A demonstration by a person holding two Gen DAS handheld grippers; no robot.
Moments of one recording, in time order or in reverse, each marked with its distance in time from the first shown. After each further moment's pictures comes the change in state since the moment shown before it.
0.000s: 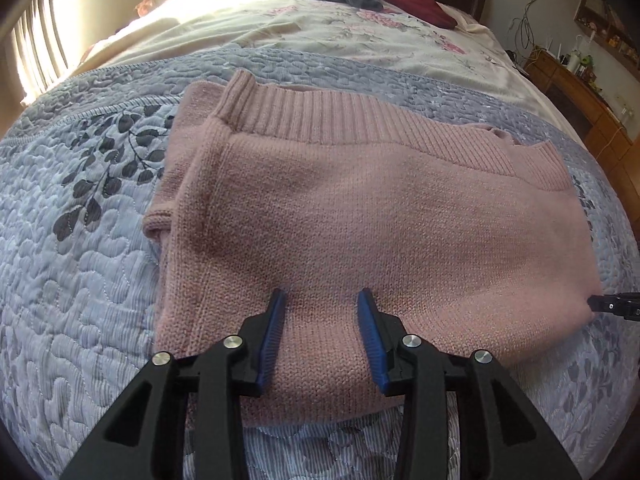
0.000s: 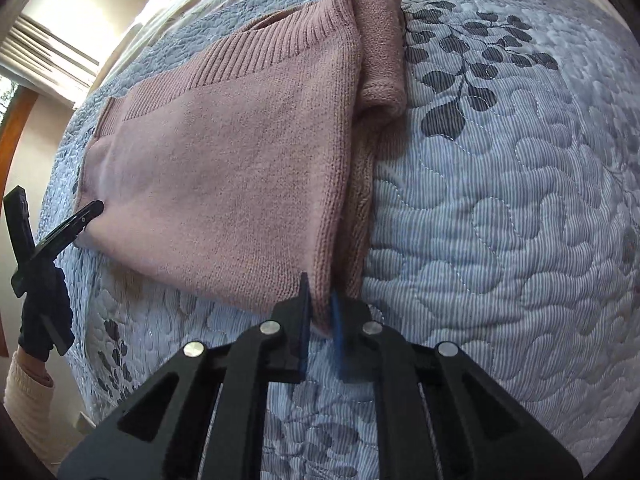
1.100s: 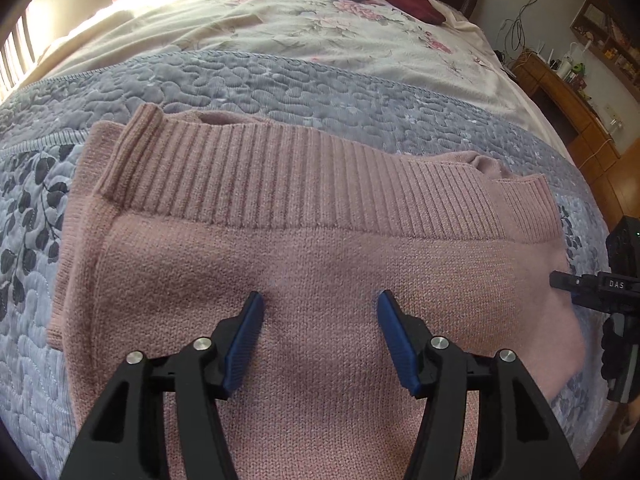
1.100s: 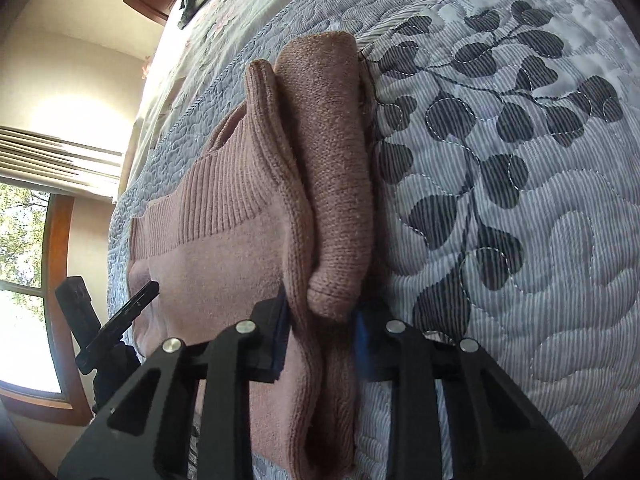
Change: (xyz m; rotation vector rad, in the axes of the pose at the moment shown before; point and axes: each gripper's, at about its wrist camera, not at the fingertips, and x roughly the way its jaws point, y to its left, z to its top) left arm 0.042 -0.039 0.066 -0.016 0.048 -0.107; right arm 0.023 -0.067 0.082 0.254 -0.072 0.283
